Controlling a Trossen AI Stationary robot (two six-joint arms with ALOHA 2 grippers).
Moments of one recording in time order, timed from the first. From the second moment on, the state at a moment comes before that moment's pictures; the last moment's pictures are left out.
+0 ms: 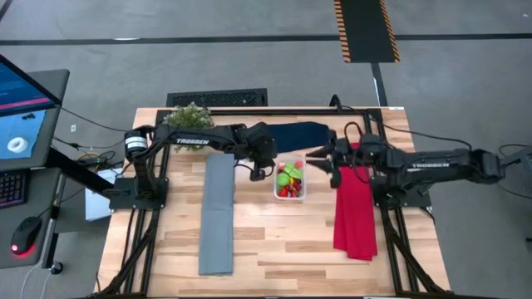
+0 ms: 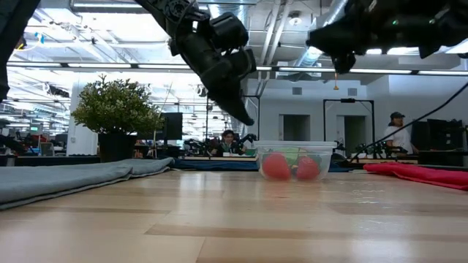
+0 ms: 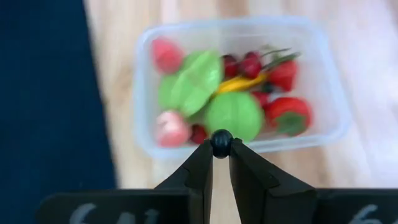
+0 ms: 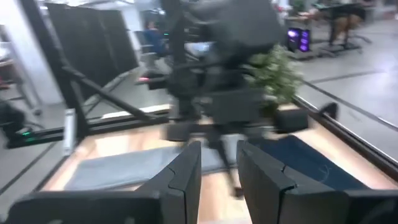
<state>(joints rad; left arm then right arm) 0.25 1.85 1.33 -0.39 0.23 0.29 -0.22 0.89 0.39 0.43 -0.21 0.08</state>
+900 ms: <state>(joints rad) 0.13 1.87 1.33 -0.27 0.26 0.22 -0.26 1.03 0.39 0.51 -0.21 0.10</state>
